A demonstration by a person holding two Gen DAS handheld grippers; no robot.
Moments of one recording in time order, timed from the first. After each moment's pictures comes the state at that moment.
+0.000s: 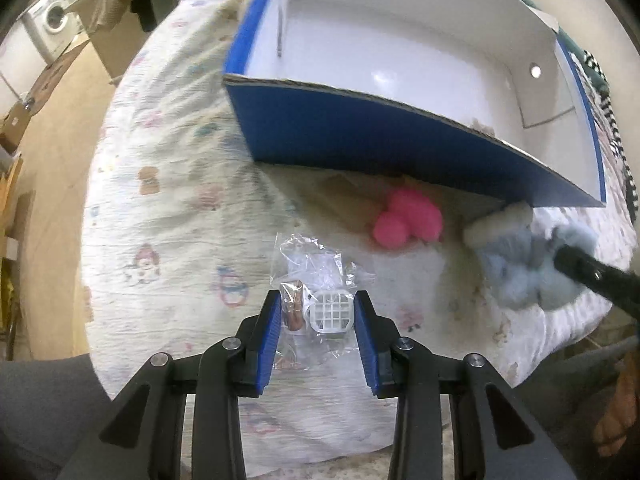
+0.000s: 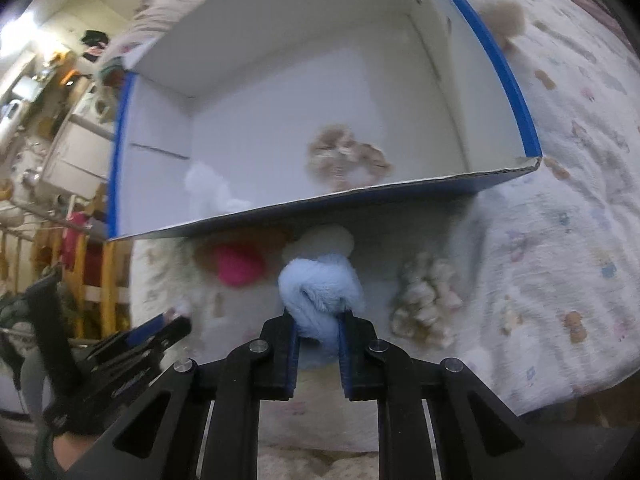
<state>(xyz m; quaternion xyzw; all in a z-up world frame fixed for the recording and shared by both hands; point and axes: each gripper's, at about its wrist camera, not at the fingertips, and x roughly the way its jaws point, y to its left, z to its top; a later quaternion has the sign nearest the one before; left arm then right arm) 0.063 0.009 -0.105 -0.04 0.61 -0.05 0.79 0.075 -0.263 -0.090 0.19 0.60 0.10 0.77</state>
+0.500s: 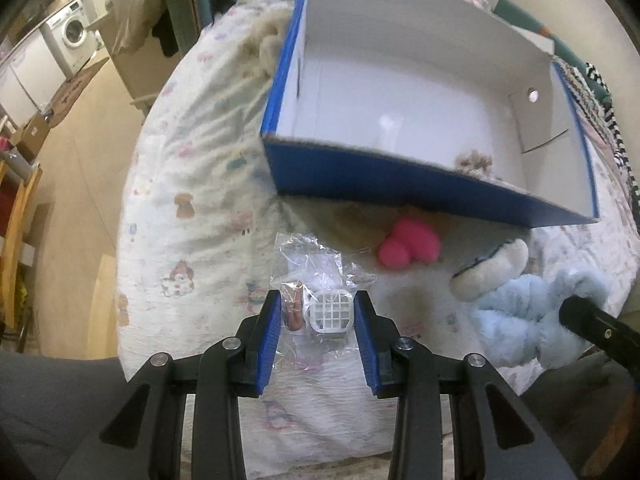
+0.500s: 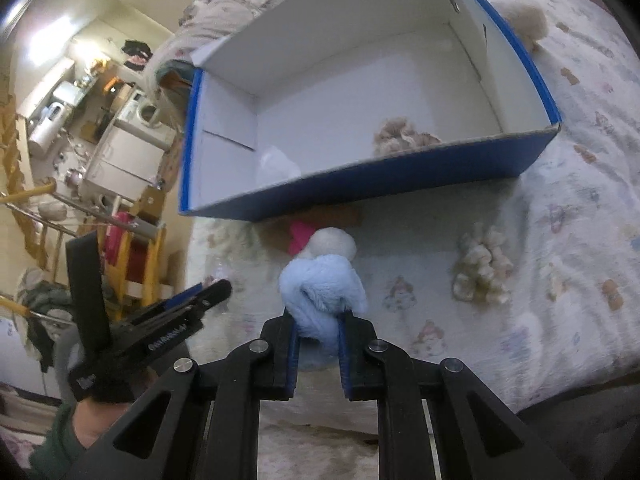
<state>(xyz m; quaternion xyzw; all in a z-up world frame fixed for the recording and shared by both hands) 0.054 -0.007 -0.071 -0.03 0.57 -0.03 0.82 0.044 -0.248 -0.065 0.23 0.56 0.16 0.78</state>
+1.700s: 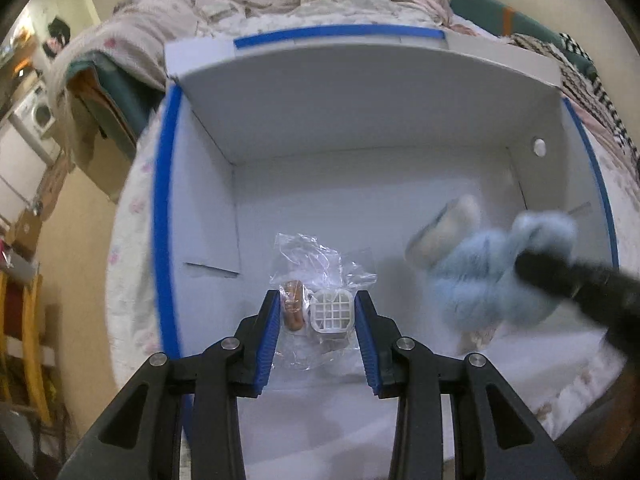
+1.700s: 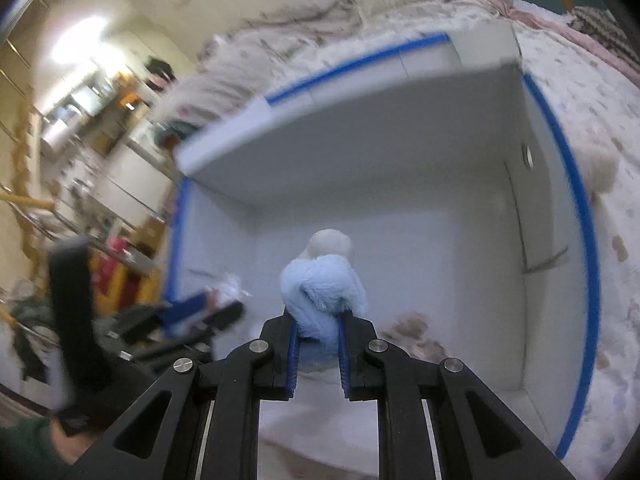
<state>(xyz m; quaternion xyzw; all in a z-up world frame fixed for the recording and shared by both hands) 0.210 -0.070 -0.063 0.06 0.53 -0.07 0.84 0.189 -0.255 -0.053 0.18 0.50 0.16 0.83</state>
